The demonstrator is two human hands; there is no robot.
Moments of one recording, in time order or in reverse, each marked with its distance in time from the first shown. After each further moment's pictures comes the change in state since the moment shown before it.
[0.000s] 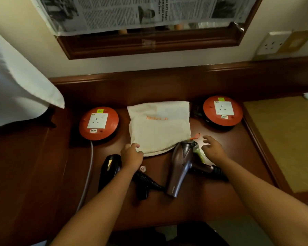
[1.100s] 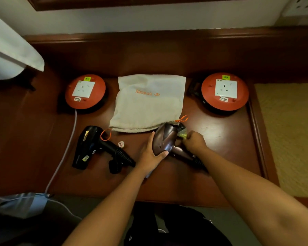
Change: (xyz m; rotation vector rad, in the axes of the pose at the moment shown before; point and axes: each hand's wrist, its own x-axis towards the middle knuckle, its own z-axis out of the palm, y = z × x) left_hand -0.083 0.036 0.137 -0.231 -0.191 0.050; right_hand 0.036 0.048 0.011 -0.256 -0.274 0.022
